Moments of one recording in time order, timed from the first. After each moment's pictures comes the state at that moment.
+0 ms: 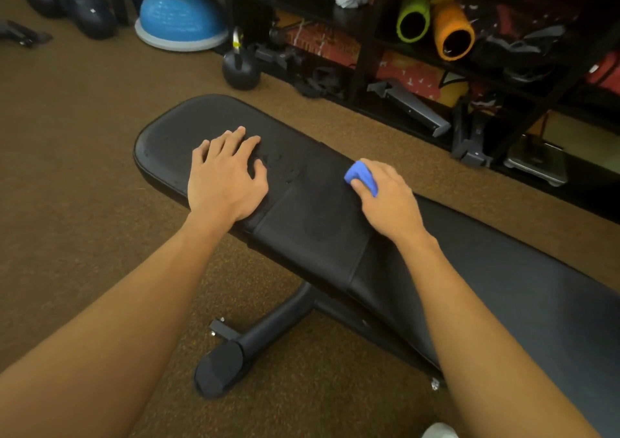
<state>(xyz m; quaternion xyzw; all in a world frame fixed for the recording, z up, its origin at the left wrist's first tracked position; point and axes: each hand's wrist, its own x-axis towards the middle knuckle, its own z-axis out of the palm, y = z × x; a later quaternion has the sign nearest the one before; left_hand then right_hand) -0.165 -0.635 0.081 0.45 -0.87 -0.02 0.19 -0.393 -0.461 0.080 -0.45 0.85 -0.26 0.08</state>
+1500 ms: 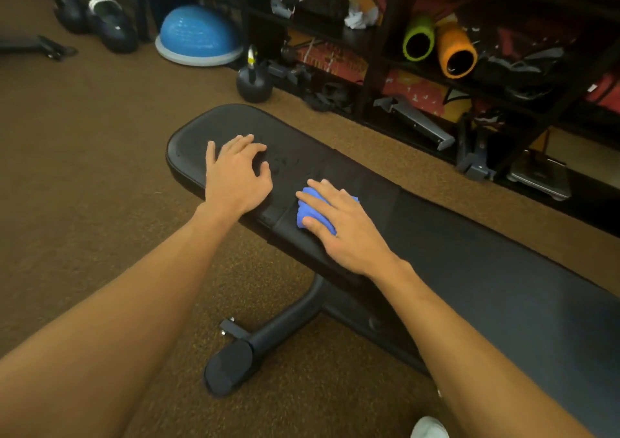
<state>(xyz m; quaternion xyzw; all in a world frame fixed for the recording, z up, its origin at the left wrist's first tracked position) -0.144 -0.642 0.091 0.45 -0.85 -0.10 0.24 -0.300 -0.455 0.083 -0.66 0.72 -0.21 0.11</state>
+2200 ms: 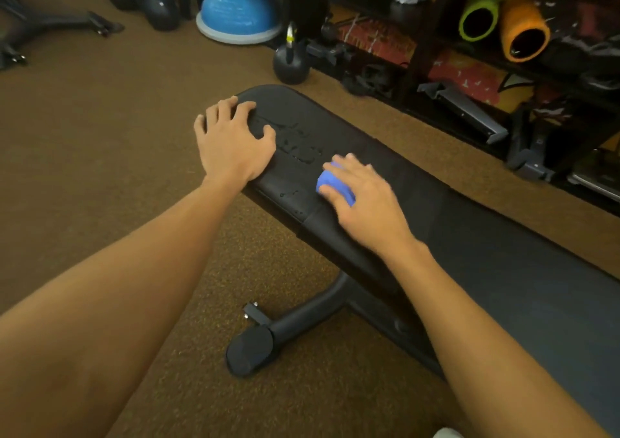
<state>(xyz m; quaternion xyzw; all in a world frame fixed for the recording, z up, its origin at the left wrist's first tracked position) -0.124 -0.701 0.081 0.56 -0.78 -0.04 0.26 -0.296 -0.507 0.084 -0.62 0.74 -0.26 0.08</state>
